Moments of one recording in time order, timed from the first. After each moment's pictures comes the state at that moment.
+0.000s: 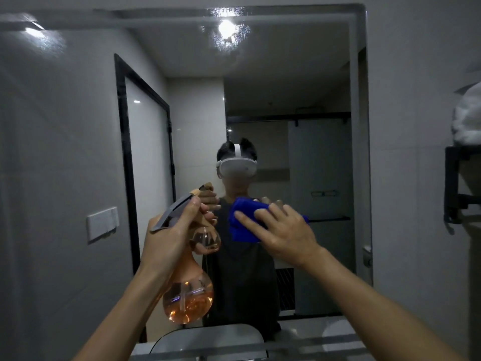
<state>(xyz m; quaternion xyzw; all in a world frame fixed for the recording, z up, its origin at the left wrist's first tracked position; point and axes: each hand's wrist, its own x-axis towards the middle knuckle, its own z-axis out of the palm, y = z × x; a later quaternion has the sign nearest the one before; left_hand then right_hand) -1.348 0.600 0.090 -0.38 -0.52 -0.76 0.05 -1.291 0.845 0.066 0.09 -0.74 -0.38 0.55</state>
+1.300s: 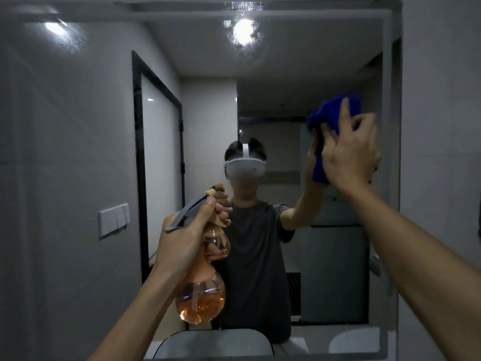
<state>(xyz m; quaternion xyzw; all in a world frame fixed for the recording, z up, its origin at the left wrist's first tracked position) -1.362 0.600 0.095 -0.34 -0.54 -0.77 0.04 -1.271 0.863 0.206 -0.25 -0.67 -0.06 0.69</state>
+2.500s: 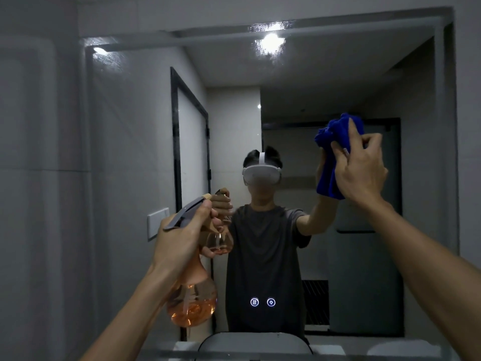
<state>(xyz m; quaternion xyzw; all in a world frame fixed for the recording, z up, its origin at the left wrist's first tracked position) -1.409 0.490 0.098 -0.34 -0.58 -0.73 0.10 -1.315 0.795 0.185 -0.20 -0.71 0.04 0.68</state>
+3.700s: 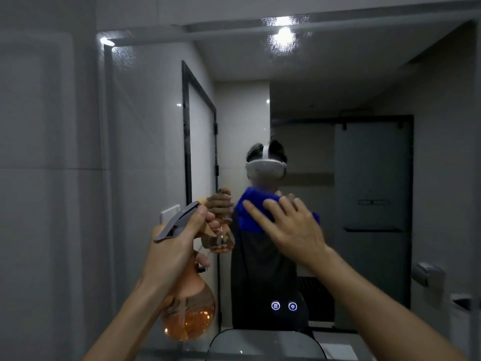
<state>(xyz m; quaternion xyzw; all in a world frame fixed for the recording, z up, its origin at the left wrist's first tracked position) -1.421 0.442 0.098 -0.33 -0.59 -0.73 0.09 -1.402 0.698 0.095 0.08 -0.75 -0.36 0.55</state>
